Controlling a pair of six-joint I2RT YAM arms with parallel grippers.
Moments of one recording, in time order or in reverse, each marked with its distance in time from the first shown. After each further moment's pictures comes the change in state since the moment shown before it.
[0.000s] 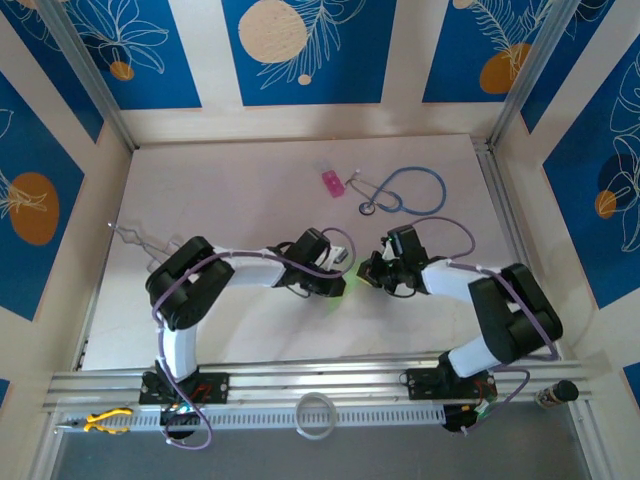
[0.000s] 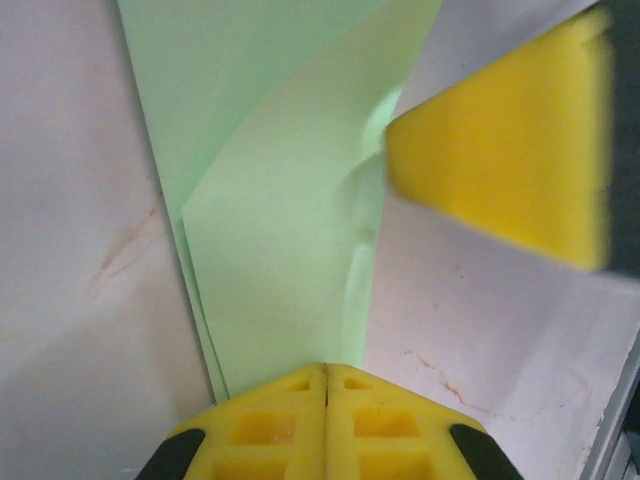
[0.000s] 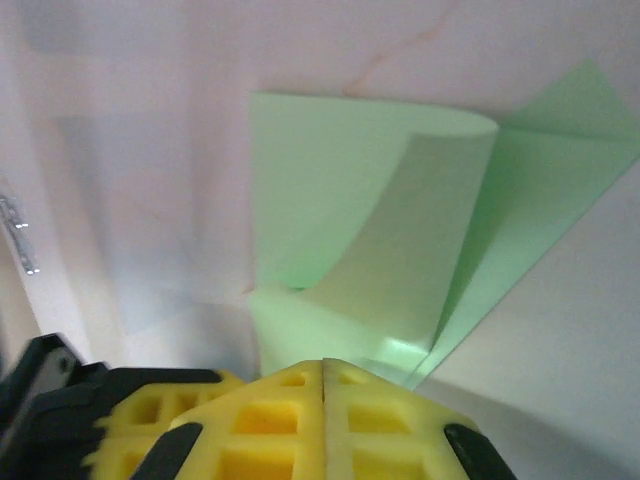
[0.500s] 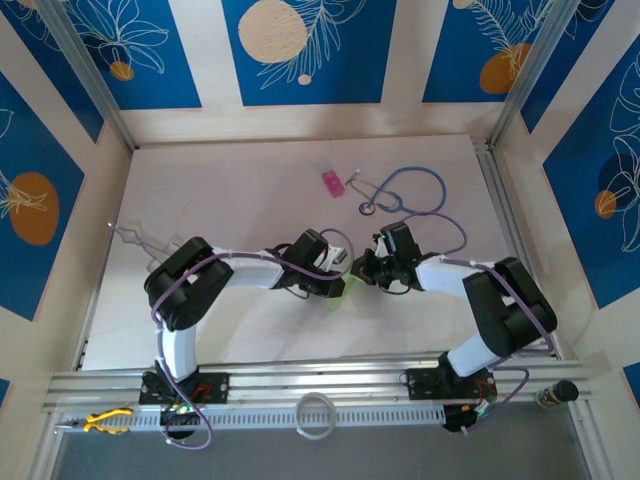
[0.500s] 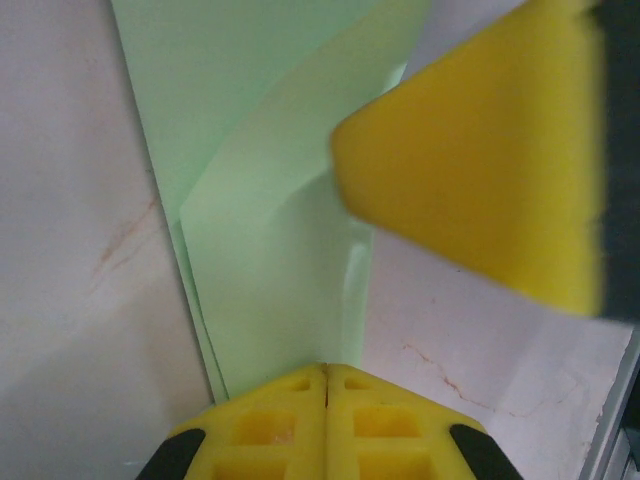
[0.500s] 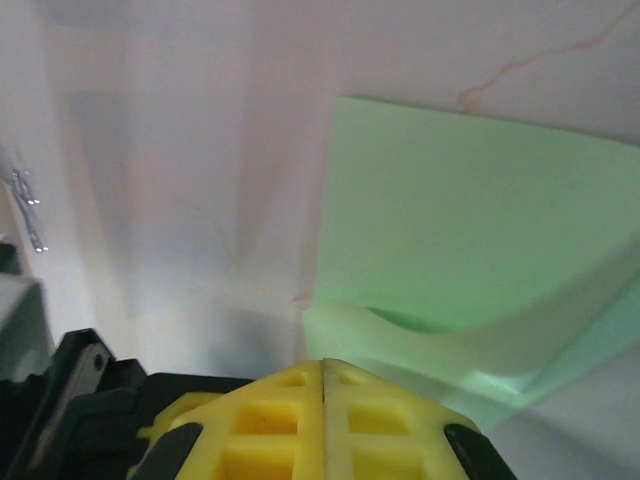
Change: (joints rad) left arm 0.000 -0.006 -0.023 0.036 0.008 0.000; right arm 0.051 0.084 0.055 0.026 -0.011 -0.020
